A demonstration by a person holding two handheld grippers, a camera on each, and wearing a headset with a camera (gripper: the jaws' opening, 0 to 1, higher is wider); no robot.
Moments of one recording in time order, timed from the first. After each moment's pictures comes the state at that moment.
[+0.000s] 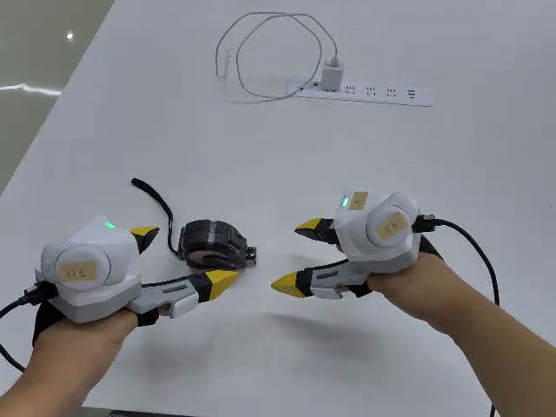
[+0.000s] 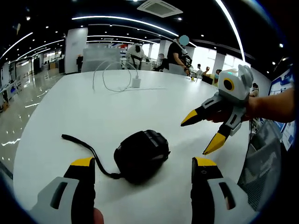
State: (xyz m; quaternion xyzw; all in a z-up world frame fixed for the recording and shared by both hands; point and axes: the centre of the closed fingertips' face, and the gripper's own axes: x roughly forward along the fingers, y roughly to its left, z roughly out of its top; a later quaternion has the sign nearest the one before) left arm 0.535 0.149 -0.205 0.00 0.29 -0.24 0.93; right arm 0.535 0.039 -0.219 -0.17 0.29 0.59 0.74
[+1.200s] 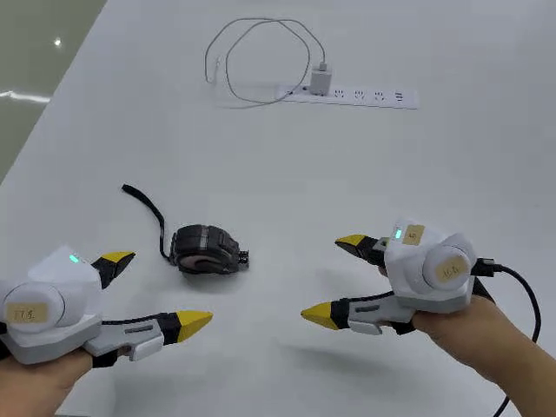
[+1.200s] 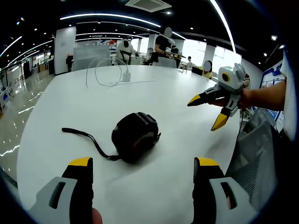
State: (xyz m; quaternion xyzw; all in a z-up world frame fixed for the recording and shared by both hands) left arm 0.496 0.162 -0.206 0.03 0.31 -0.28 0.91; right arm 0.514 -0.023 -0.212 -0.15 0.28 0.54 0.78
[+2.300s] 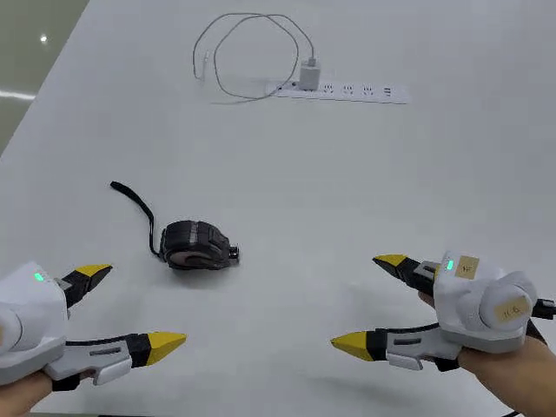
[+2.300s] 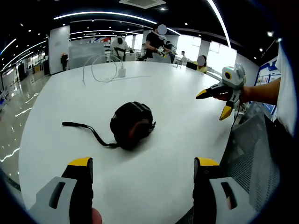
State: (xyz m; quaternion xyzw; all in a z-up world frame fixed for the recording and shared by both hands) left arm 0.471 0.171 -0.207 0.04 0.32 -0.30 0.90; right arm 0.481 -0.074 -0.212 -0.13 0.30 0.50 0.80
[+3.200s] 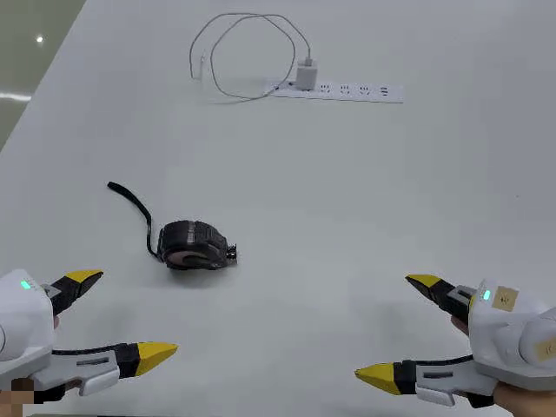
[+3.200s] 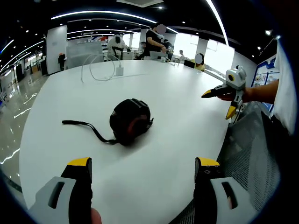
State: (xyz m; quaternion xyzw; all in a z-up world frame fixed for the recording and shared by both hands) left arm 0.462 0.175 -0.206 0.05 0.33 -0.32 0.89; right arm 0.457 -0.109 -0.216 -0.11 0.32 0.47 0.82
